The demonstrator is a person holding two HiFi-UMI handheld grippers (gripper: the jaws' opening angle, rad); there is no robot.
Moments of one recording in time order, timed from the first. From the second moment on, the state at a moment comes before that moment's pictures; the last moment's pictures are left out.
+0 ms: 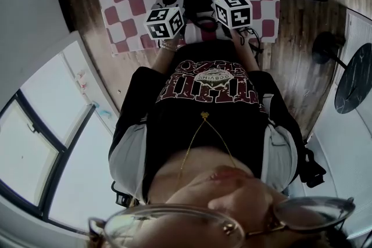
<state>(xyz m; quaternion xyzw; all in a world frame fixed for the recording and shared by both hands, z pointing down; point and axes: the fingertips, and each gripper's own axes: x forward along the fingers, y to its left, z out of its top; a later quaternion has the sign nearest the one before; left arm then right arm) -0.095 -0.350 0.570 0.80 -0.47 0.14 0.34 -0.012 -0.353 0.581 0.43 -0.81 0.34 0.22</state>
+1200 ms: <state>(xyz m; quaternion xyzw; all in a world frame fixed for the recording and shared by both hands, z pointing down) -0.110 -0.328 0.614 0.79 -0.46 0.16 0.38 -0.022 -0.344 0.618 0.39 -0.81 0.36 0.27</state>
